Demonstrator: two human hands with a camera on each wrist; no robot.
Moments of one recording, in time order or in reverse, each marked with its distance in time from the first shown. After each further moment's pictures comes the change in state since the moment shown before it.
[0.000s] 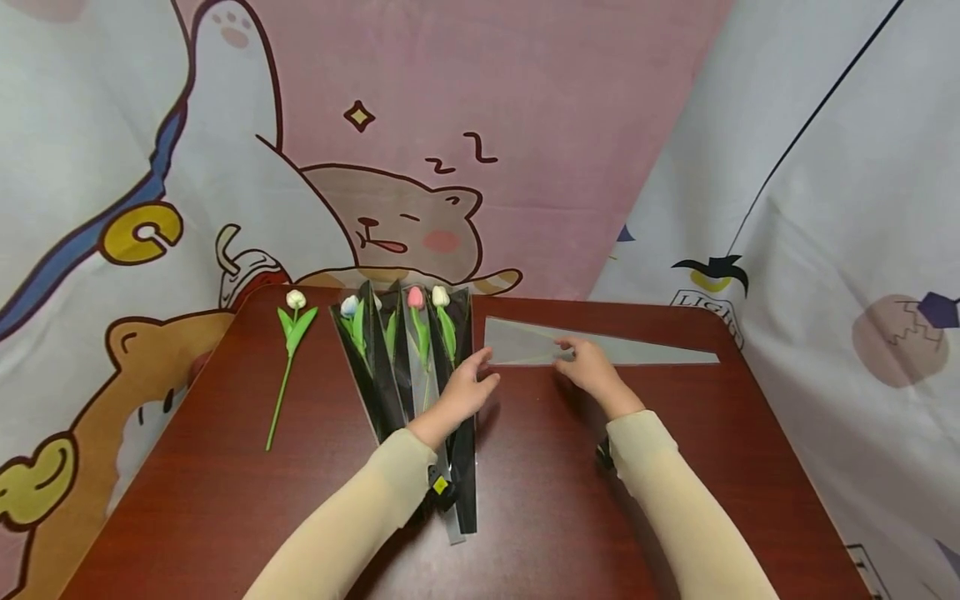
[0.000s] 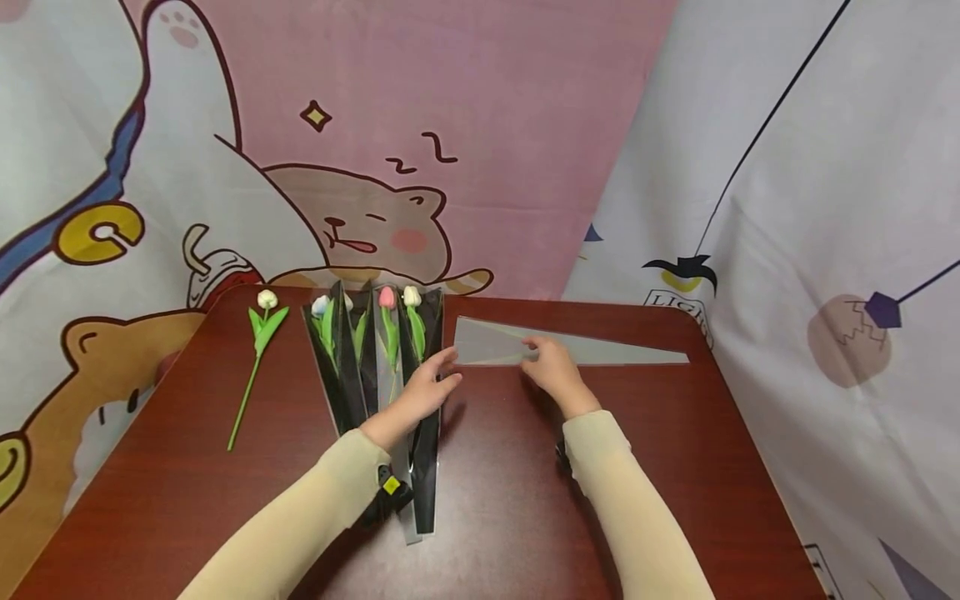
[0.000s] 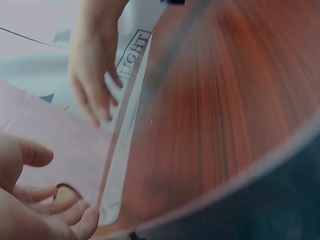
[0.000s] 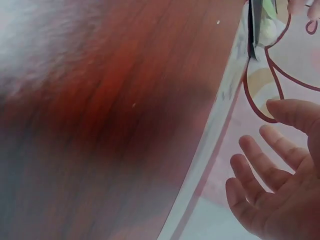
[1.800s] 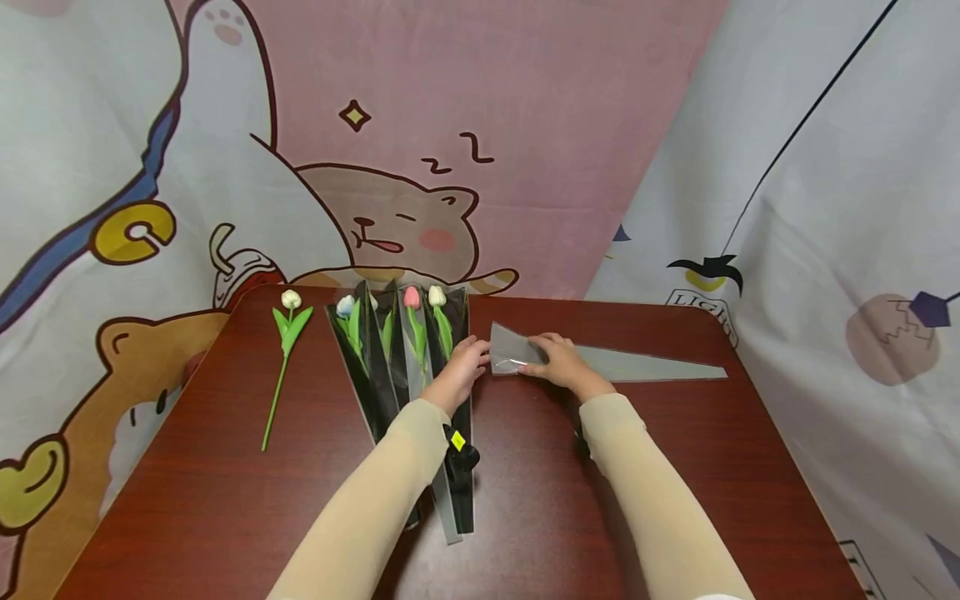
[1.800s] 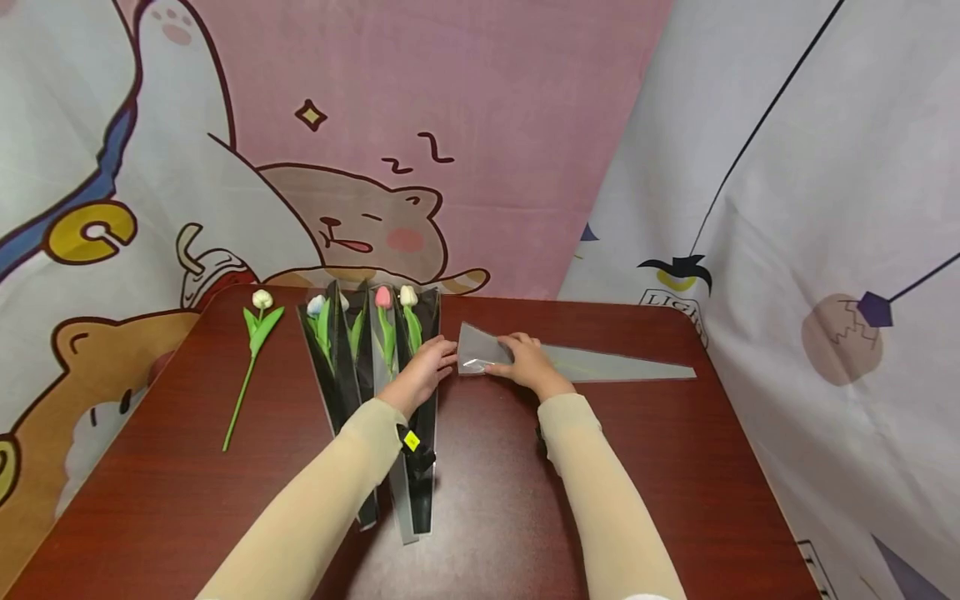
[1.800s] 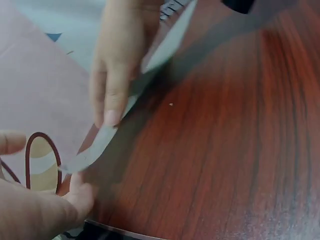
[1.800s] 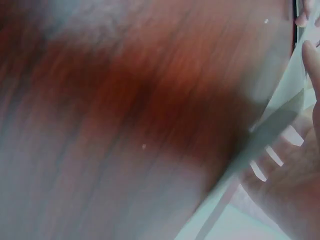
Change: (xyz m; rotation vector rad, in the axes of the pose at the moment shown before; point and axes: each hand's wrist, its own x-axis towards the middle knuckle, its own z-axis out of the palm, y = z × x) left_hand 0.050 -0.004 0.008 -0.671 0.054 -0.367; right_hand 0.028 0.000 0.028 -0.122 -0.120 -0.102
